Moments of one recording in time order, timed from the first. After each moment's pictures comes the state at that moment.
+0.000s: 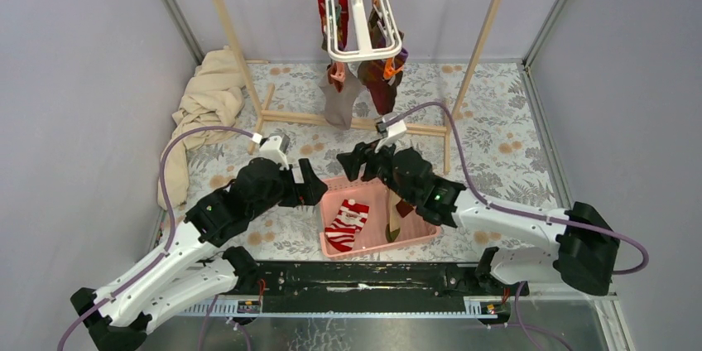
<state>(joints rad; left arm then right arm) -0.78 0.71 0.75 -0.62 -0.14 -0.67 0.99 1.23 0.77 0.33 0.27 0.41</state>
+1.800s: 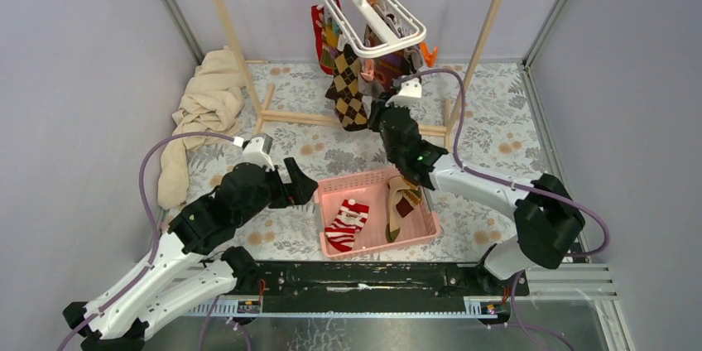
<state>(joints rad) -0.78 0.62 0.79 -0.71 -0.22 -0.73 0.84 1.53 1.03 0.35 0.68 0.43</state>
